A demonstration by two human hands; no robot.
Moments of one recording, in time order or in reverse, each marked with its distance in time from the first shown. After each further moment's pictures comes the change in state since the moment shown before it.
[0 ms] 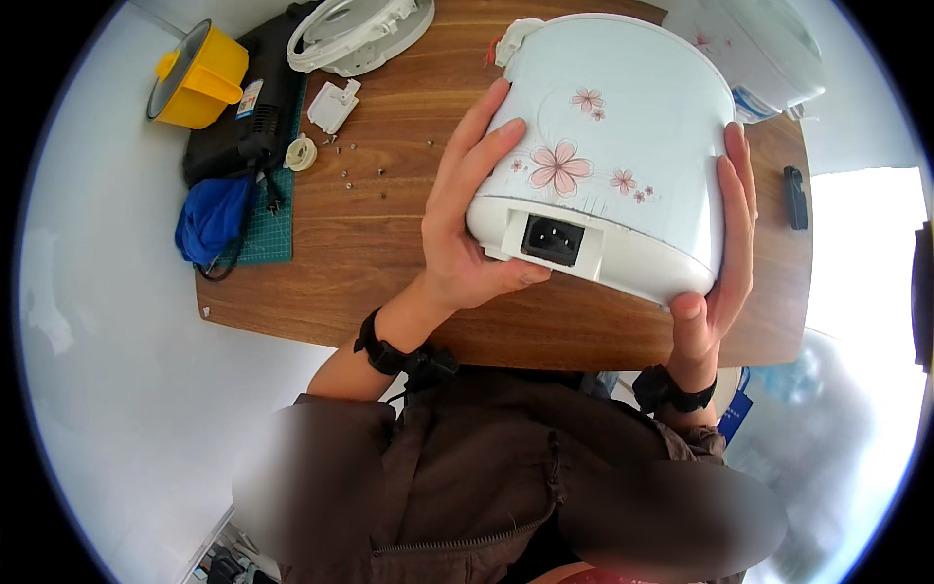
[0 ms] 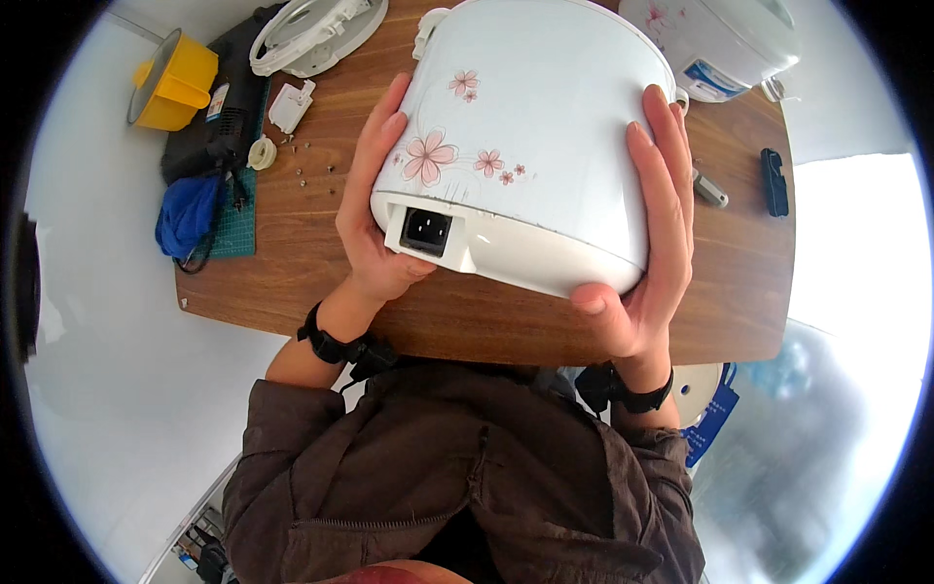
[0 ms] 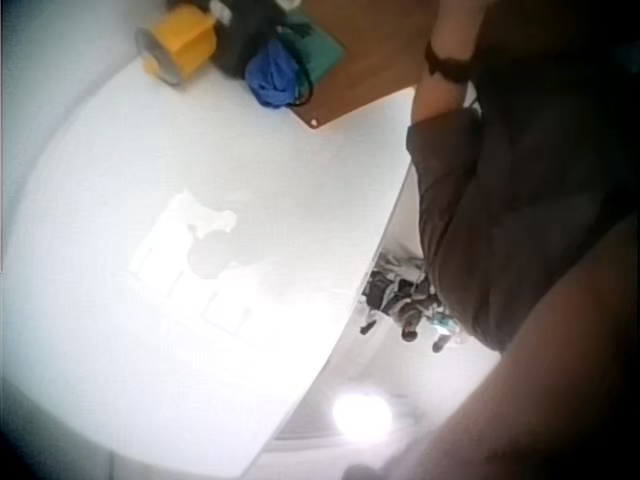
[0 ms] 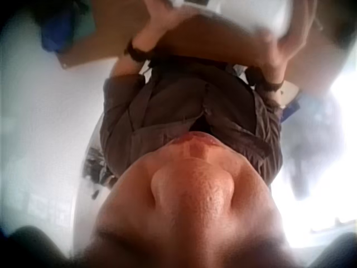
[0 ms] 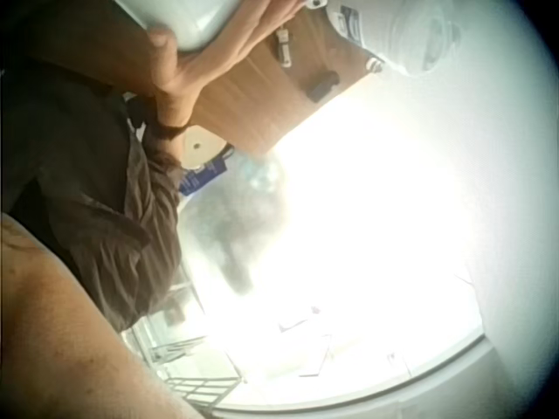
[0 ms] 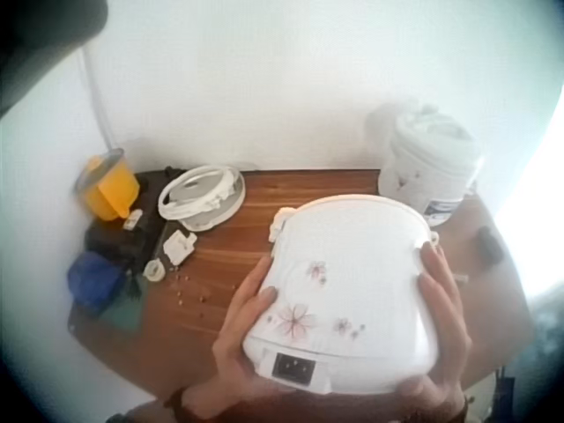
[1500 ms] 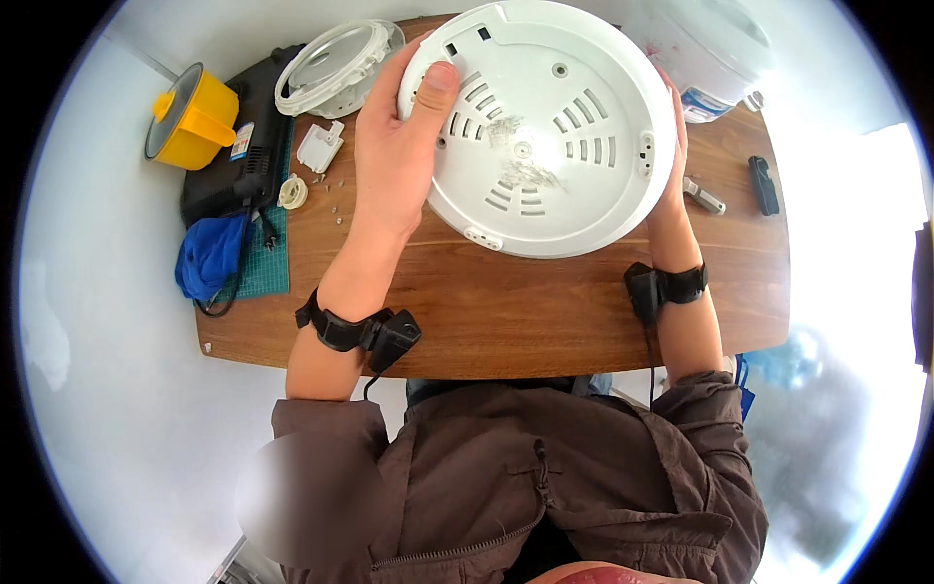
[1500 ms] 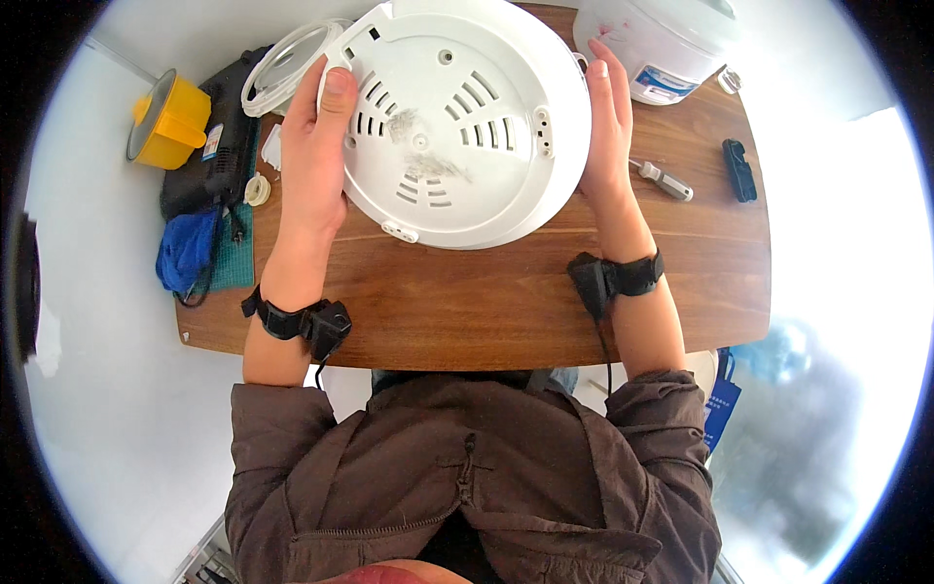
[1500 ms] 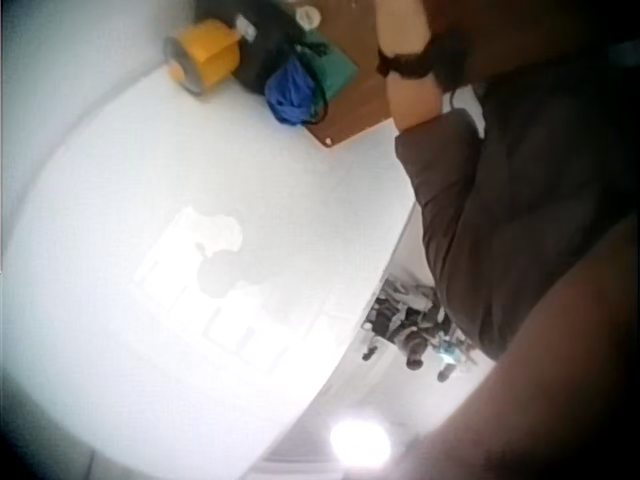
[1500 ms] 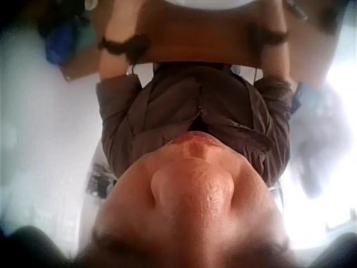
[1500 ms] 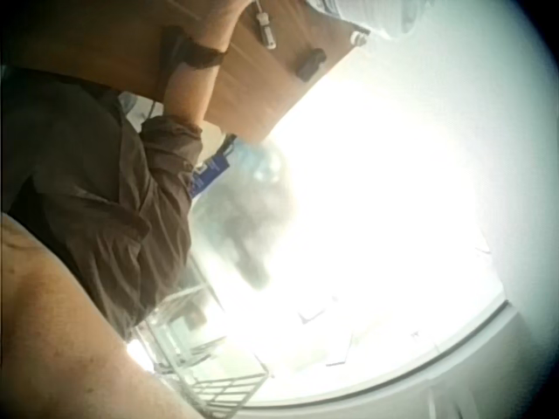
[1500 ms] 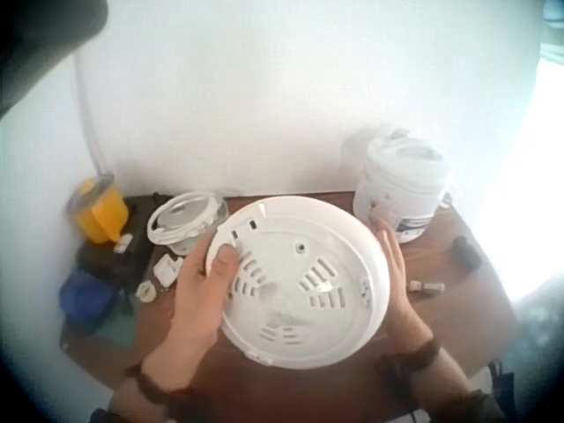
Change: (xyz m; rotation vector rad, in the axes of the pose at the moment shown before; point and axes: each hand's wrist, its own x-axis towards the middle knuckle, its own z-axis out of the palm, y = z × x) left_hand 0.086 0.022 -0.016 -0.173 0.229 -0.513; right_hand 0.066 0.092 0.029 0.508 0.151 0.397
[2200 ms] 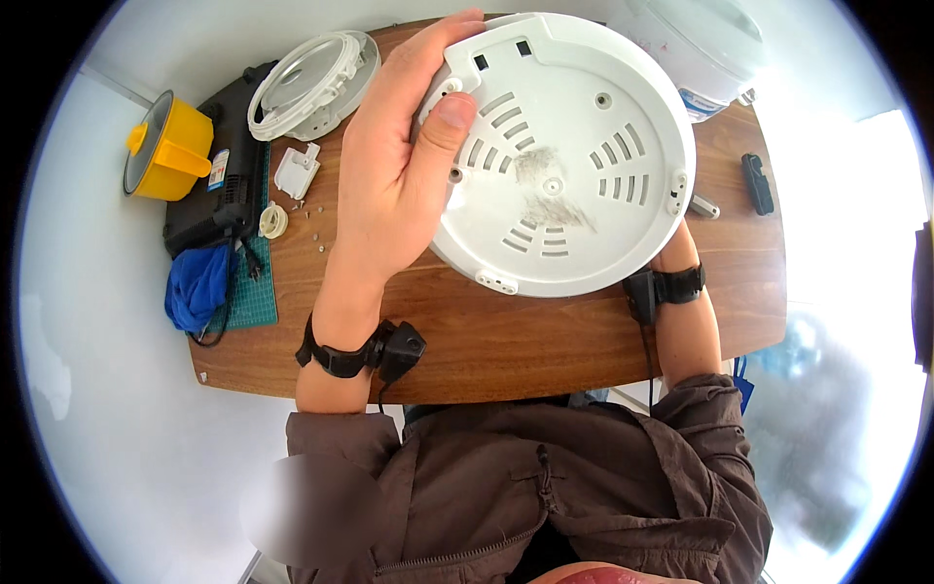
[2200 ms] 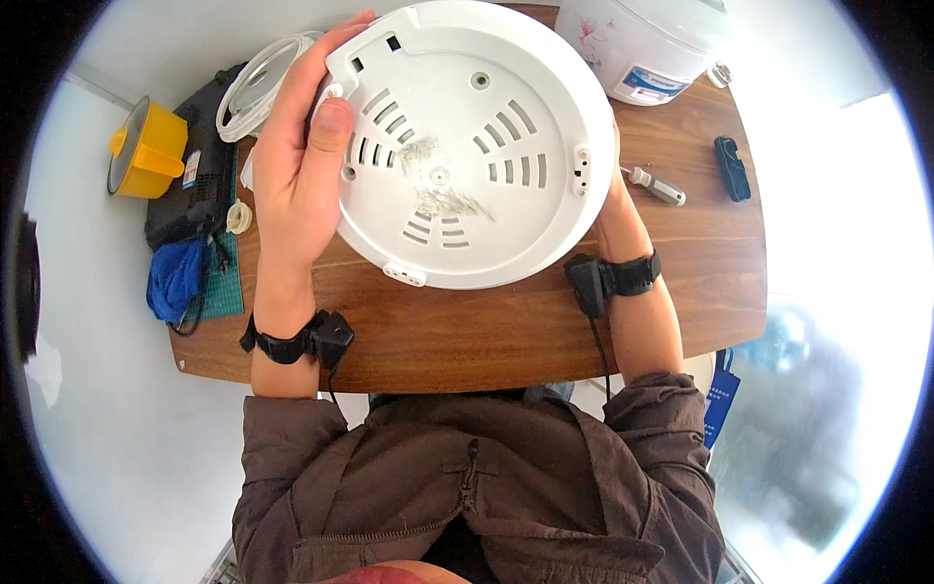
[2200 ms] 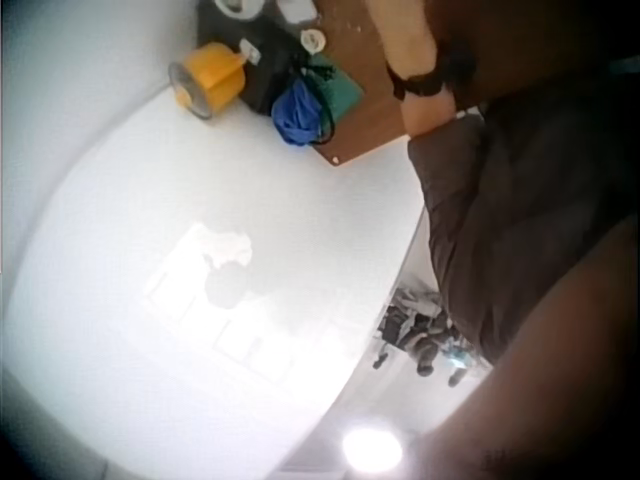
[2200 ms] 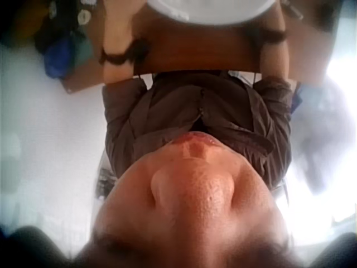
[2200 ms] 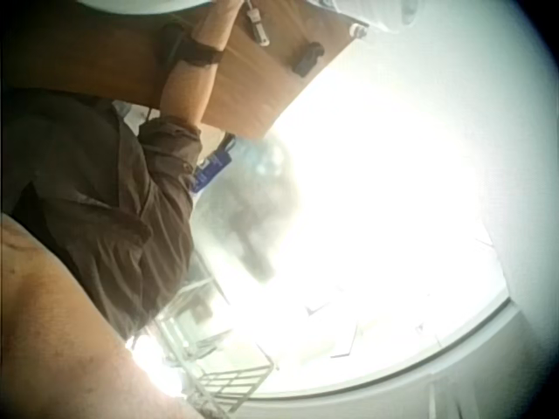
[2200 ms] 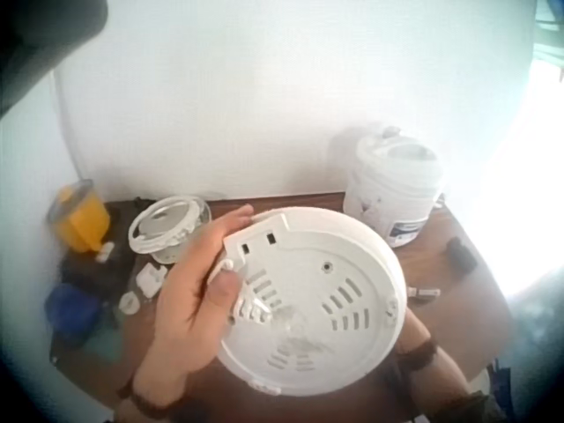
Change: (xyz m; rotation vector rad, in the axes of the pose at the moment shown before) left_hand 0.021 0.029 0.014 0.396 -0.338 0.469; right_hand 0.003 0.012 -0.020 0.395 -0.017 0.400
